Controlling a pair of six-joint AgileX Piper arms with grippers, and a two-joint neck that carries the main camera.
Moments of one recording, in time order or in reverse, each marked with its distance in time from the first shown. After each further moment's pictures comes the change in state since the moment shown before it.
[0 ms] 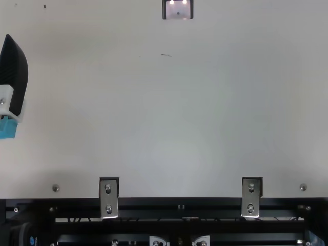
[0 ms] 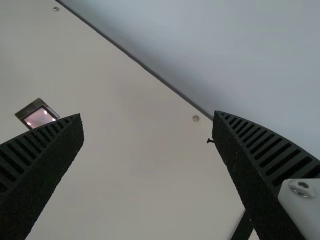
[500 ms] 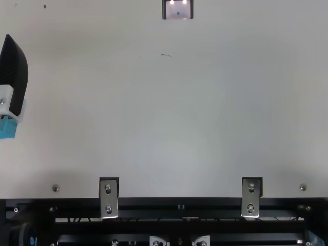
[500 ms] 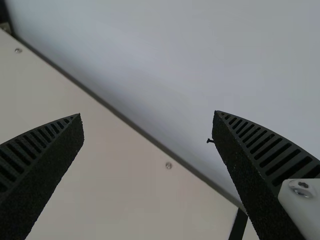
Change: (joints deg) left arm 0.0 0.0 0.0 0.0 0.0 0.0; right arm 11.3 -0.8 1.5 0.7 -21.6 2.4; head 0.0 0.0
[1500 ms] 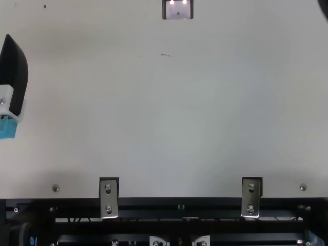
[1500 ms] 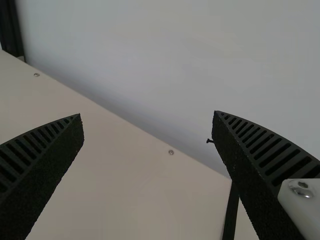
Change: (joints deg) left arm 0.0 0.0 0.0 0.0 0.0 0.0; right arm -6.3 -29.1 31.3 26.4 -1.7 -24.1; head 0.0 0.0
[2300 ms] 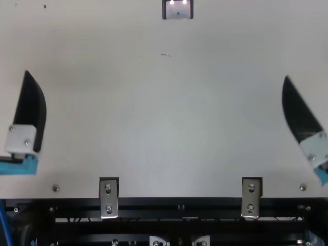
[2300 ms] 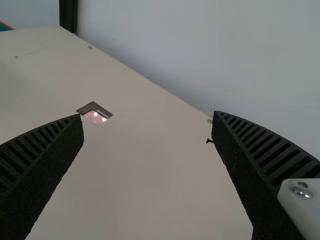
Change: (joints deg) left arm -5.7 -17.7 9.3 18.5 2.1 -14.4; right arm -3.8 -28.7 24.3 -4.6 9.3 2.3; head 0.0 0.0
